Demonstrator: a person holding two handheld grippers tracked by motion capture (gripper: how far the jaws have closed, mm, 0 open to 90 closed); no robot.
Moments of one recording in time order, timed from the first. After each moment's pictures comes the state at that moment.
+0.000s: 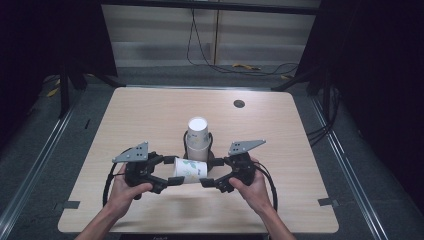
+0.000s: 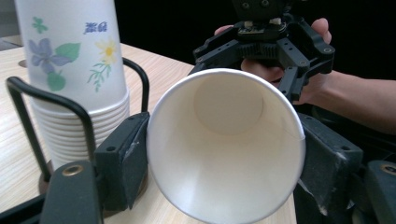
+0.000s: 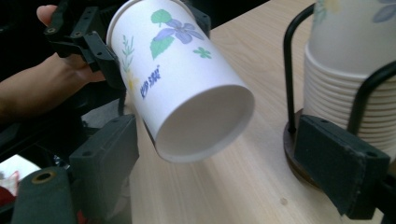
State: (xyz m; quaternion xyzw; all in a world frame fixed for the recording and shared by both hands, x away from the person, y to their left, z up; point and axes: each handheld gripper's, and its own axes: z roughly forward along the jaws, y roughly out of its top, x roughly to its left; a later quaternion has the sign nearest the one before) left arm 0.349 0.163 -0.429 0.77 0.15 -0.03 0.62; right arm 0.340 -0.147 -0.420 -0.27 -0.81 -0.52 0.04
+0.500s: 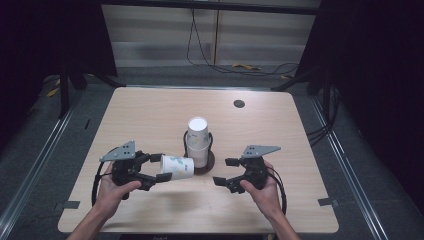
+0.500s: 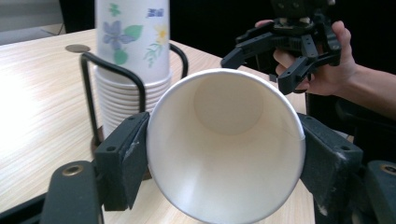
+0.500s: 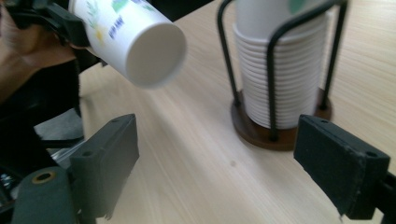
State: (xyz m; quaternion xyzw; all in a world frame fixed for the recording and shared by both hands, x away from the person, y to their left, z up) left arm 0.351 0.193 -0.429 0.78 0.20 0.00 0.60; right arm 0.328 -0.179 -0.427 -0.33 -0.80 -0.50 -0.03
